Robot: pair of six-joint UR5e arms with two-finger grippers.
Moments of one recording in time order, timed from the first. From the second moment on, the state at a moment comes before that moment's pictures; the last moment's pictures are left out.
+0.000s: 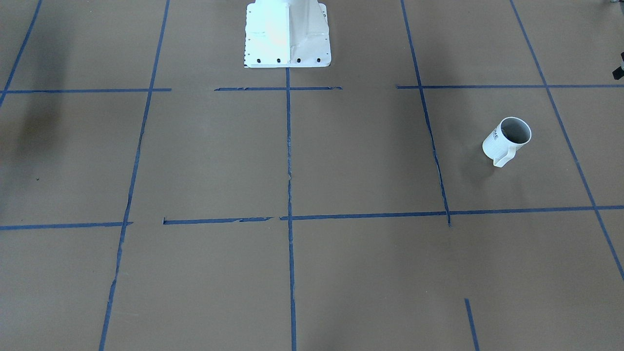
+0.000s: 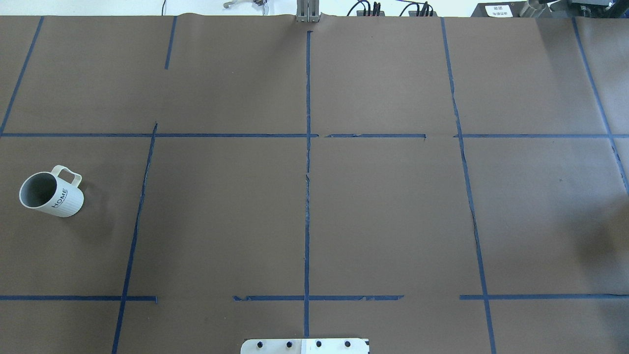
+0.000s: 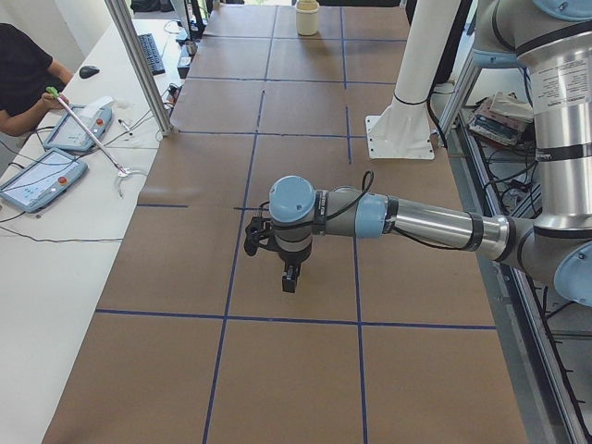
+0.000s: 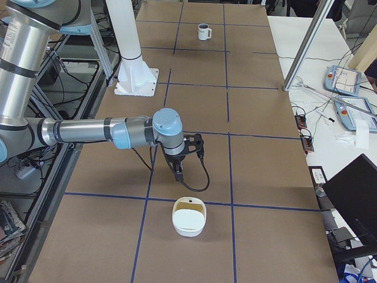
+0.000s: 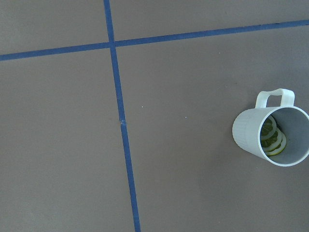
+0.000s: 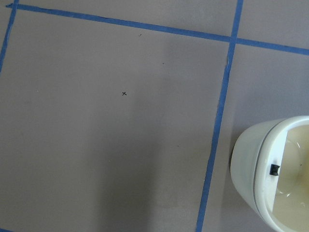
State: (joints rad) left arm -1.53 -1.35 -1.96 -1.46 -2.43 0.07; right arm 1.50 -1.97 2.04 -1.45 2.38 0.00
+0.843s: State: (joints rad) left arm -1.13 -1.43 -1.82 -1.95 -2.27 -0.53; right arm 1.47 -1.96 2.03 -1.36 2.39 0.11
